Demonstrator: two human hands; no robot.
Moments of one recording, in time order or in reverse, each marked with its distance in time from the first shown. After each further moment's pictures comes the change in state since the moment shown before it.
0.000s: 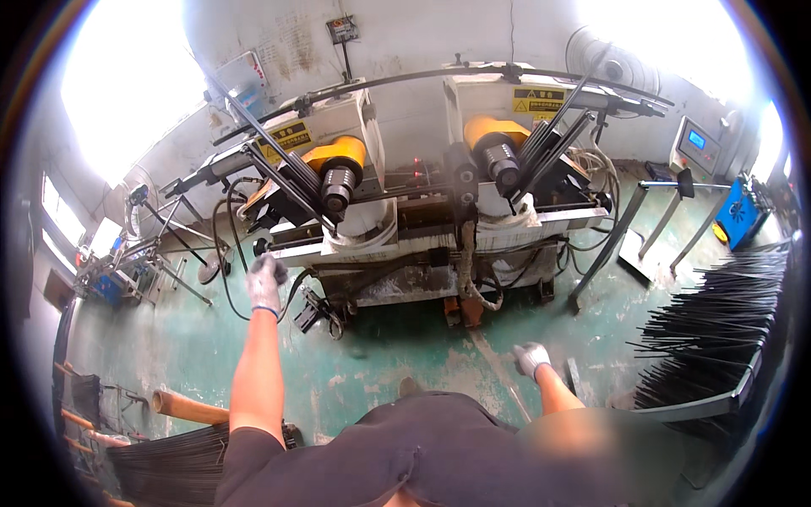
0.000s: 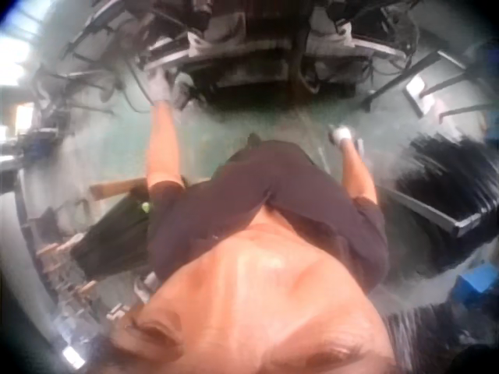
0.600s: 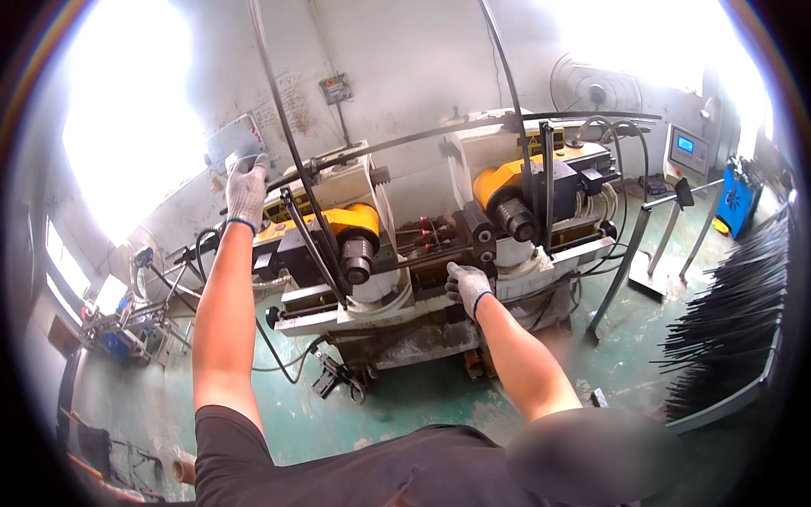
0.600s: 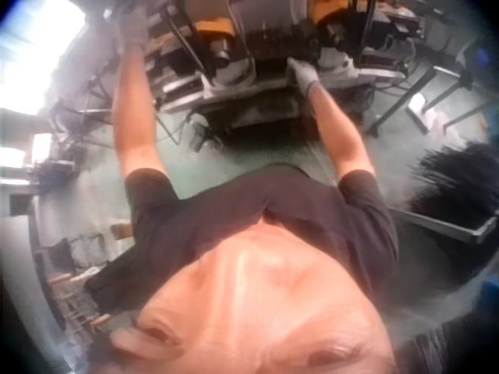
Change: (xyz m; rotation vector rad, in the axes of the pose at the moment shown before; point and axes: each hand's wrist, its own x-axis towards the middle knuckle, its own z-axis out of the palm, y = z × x) left_hand 0.183 0.282 0.129 0.356 -0.030 0.779; right_hand 0.047 -0.447 0.104 0.867 -0.090 -0.295
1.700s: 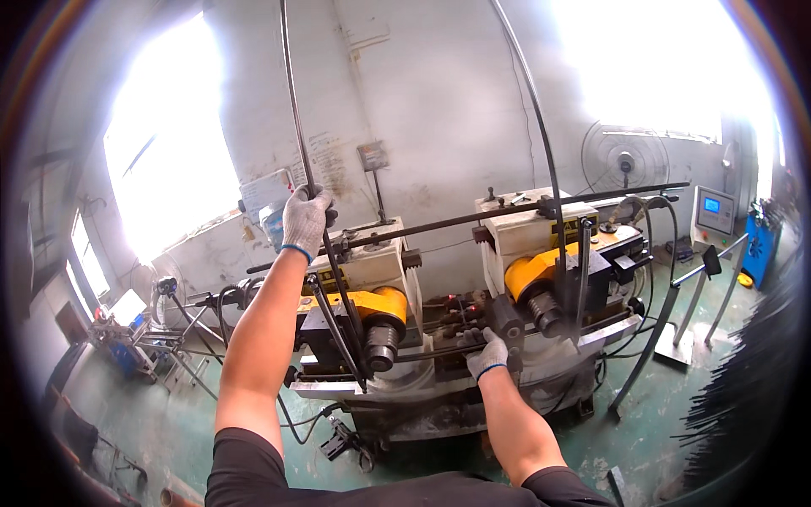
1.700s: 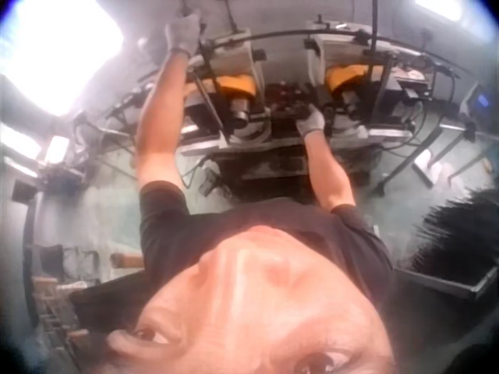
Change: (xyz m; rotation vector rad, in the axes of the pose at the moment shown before) left_hand 0.062 0.055 0.082 -0.436 -0.072 -0.155; right_hand 0.106 -0.013 0.034 0.934 -0.039 0.114
